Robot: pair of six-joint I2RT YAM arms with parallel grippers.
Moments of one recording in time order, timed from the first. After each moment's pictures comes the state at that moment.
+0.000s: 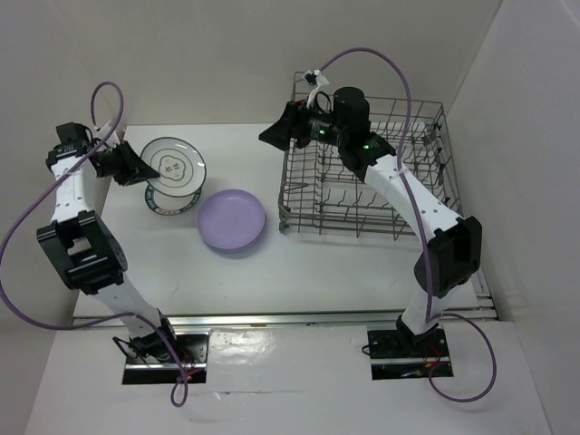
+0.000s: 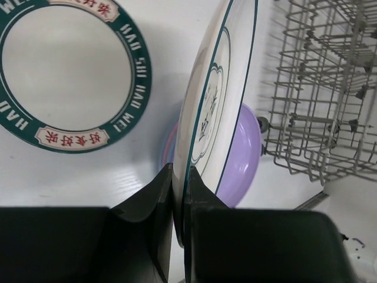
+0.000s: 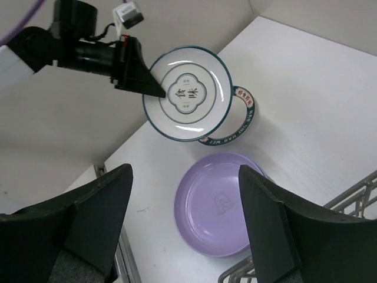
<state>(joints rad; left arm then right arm) 0.46 1.75 1.62 -0.87 0.80 -0.07 0.49 1.73 1.68 -0.05 -0.58 0.45</state>
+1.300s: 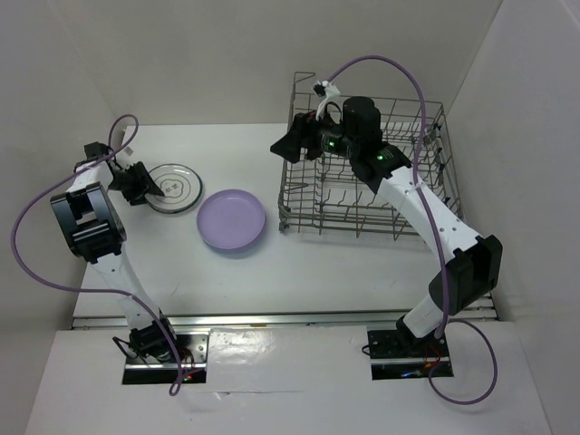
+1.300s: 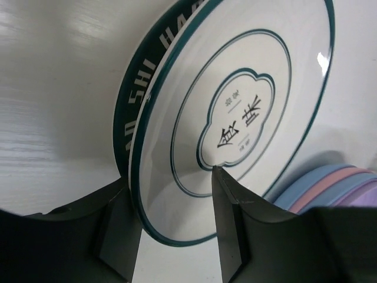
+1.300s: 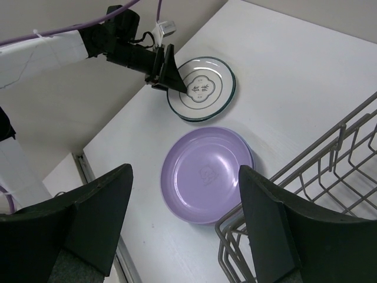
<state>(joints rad) 0.46 2.15 1.65 -0.69 0.51 -0.11 0.50 1.57 1.57 -0.18 -0.49 0.35</state>
